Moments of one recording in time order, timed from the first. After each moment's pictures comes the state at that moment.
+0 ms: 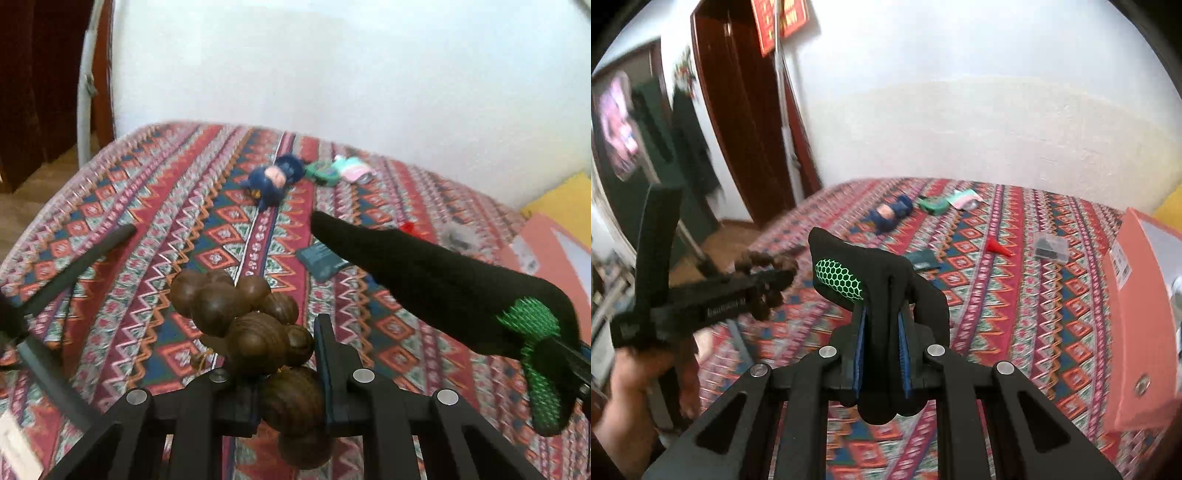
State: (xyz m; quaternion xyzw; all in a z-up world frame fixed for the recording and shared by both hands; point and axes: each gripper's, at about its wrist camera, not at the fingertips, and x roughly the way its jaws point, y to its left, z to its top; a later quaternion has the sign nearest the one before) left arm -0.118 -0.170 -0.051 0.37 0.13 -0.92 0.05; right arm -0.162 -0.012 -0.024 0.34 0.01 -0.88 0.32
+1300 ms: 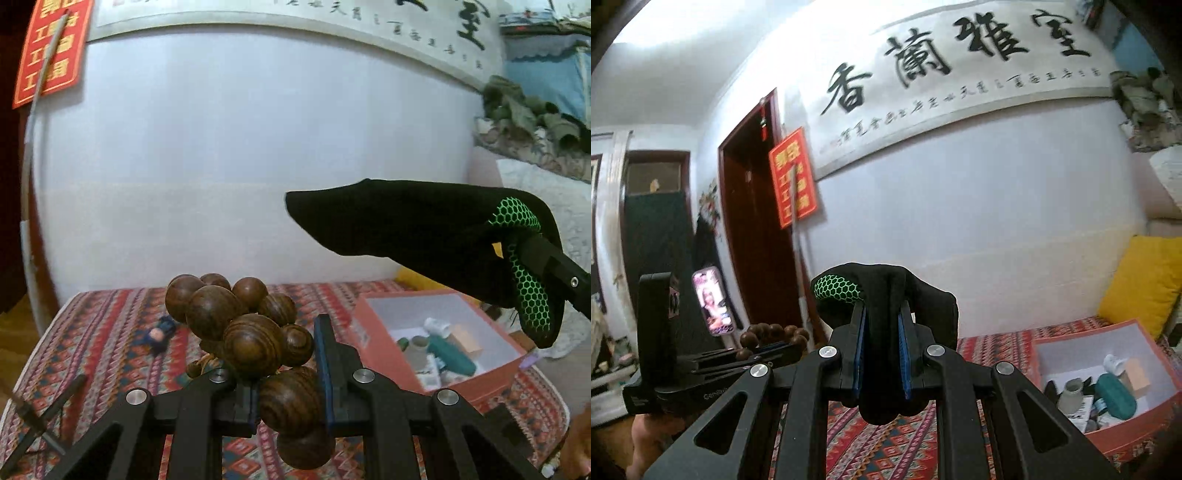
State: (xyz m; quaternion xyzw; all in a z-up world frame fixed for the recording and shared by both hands) left arm -0.006 -0.012 0.143 0.19 0.03 -0.98 -0.08; right arm -0.002 0.185 0.168 0.06 -0.10 -0.95 0.29
